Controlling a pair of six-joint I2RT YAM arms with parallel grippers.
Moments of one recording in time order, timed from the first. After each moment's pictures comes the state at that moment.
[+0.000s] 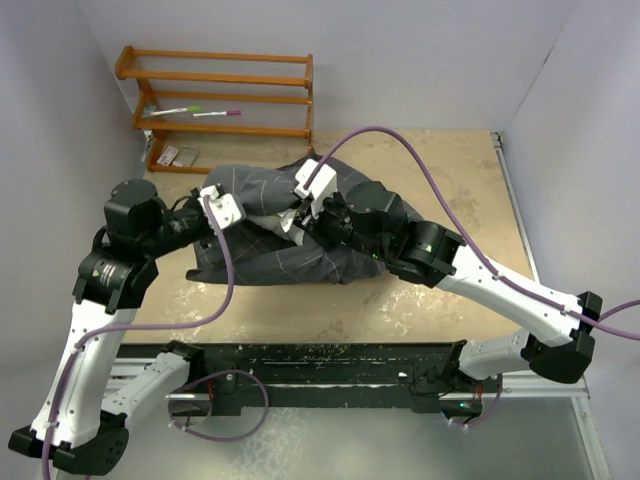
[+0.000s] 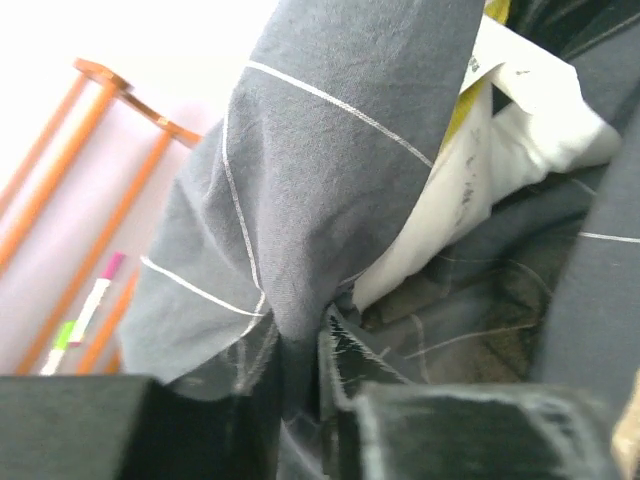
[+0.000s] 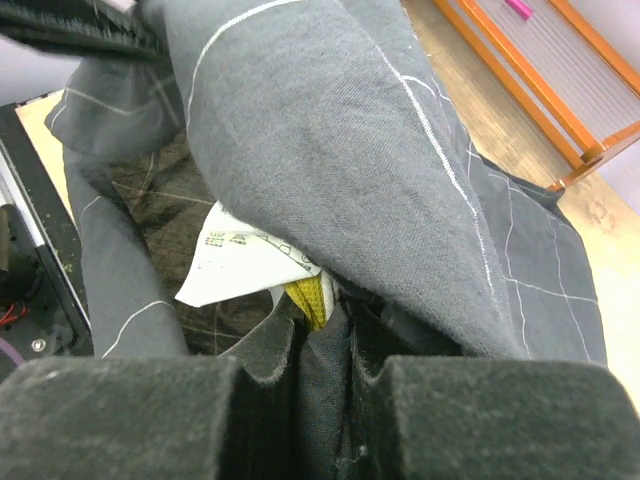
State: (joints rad) left arm -0.29 0.88 1.27 -0.73 0.55 0.67; right arm 1.09 1.31 1.47 -0.42 0.18 -0.10
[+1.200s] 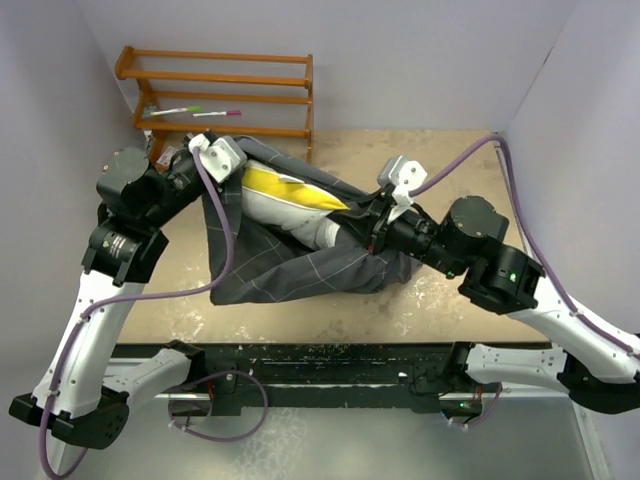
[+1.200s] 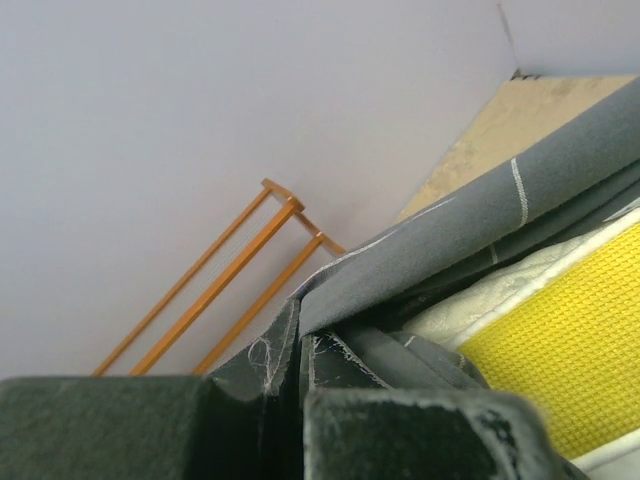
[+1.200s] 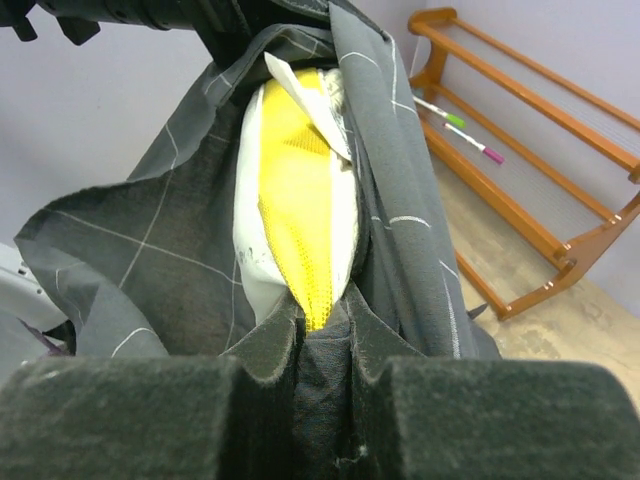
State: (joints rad) left arm -0.35 1.00 1.40 -0.32 0.31 0.59; right arm 1.07 1.00 1.38 -0.30 0.06 -0.06
